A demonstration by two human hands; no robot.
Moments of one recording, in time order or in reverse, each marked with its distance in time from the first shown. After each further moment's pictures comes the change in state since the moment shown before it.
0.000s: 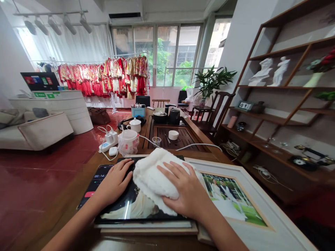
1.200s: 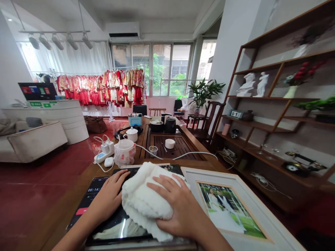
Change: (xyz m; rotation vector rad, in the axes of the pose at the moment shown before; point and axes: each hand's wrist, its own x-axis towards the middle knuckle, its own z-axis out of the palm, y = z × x) left_hand 0.000 0.007 -0.008 -0.052 -0.013 -0.031; right_hand 0.004 -0.010 -0.017 0.182 -0.135 -0.007
